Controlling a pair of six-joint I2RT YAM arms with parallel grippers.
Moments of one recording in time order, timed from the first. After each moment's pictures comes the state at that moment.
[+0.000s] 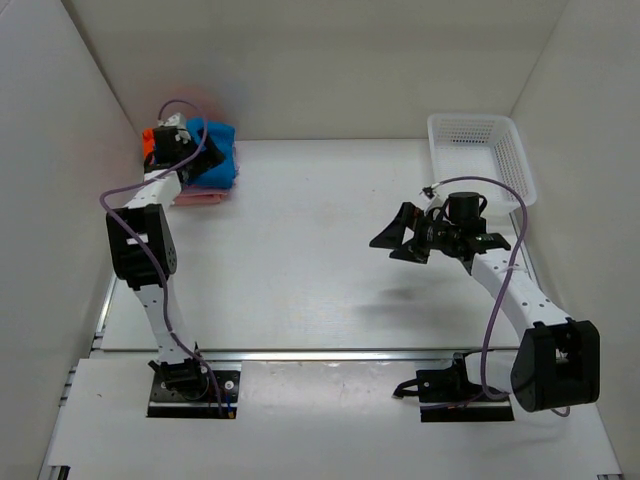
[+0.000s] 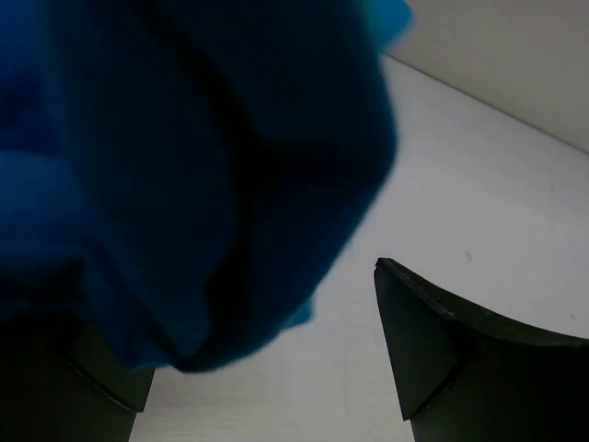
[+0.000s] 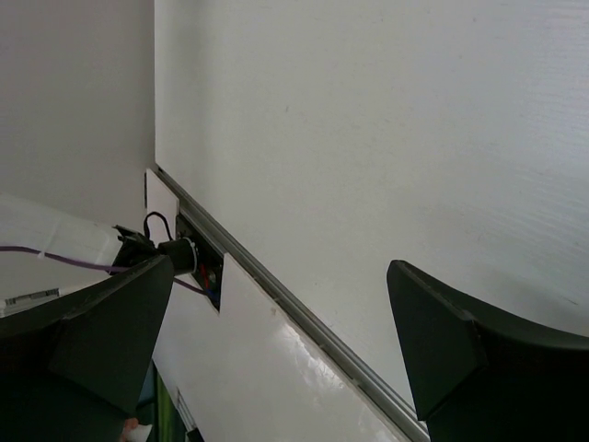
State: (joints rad) left arm 0.10 2.06 1.60 -0.08 0.27 -0.39; right arm 0.14 1.21 0.82 -0.33 -0.79 0.56
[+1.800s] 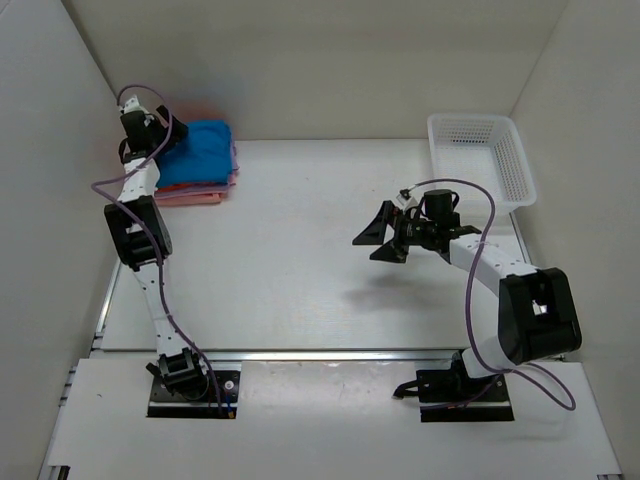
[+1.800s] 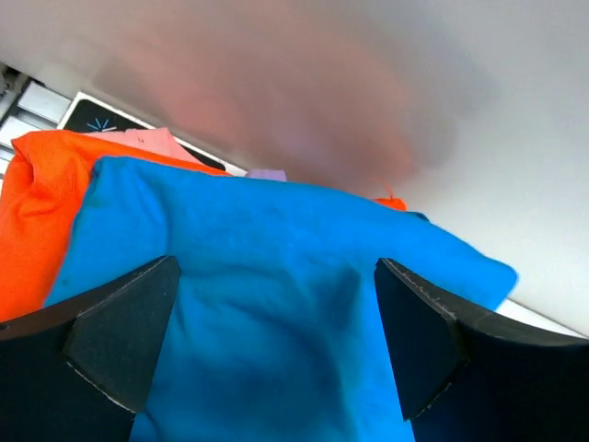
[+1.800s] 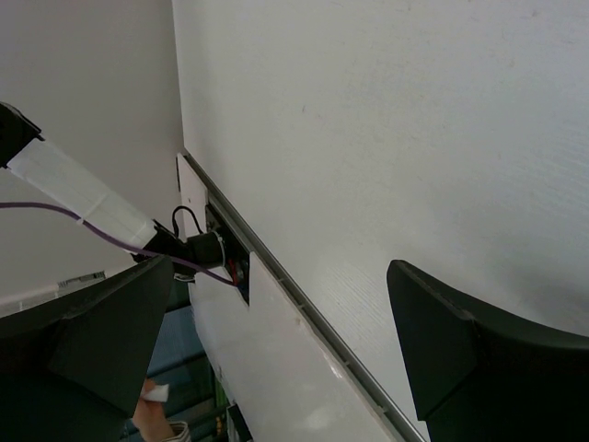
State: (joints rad) left arm 0.27 2.47 2.15 -0.02 0.20 -0.46; right arm 0.21 1.47 0.84 -0.10 -0.86 0.70
